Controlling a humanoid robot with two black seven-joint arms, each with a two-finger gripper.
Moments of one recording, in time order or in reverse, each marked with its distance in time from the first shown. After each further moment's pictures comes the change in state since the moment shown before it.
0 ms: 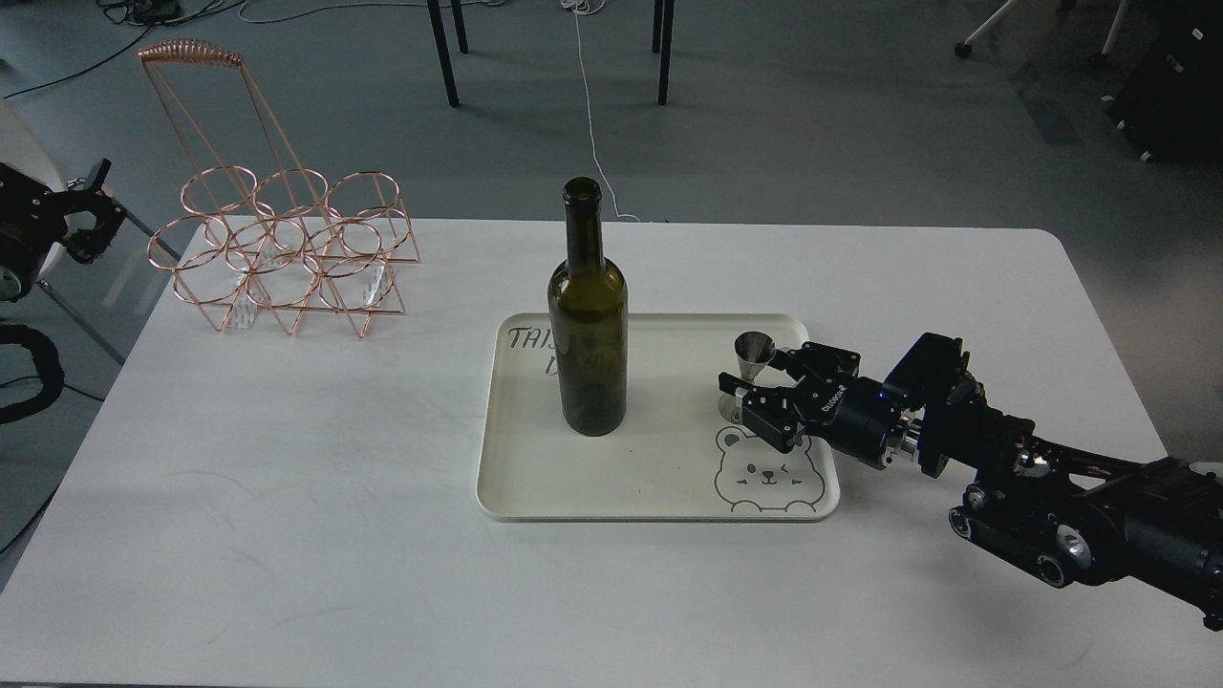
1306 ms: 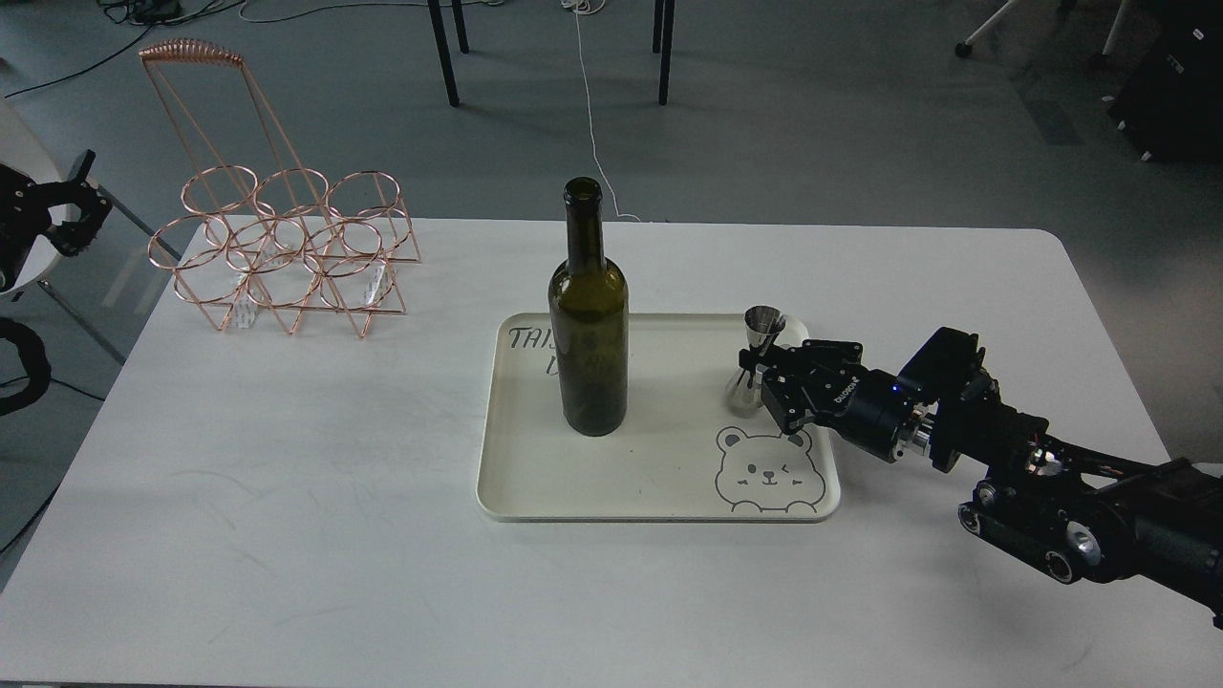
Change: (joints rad) left arm -0.006 0.020 -0.005 -0.002 -0.001 0.000 0.000; right arm -0.007 -0.047 0.015 -0.004 0.023 -0.021 0.000
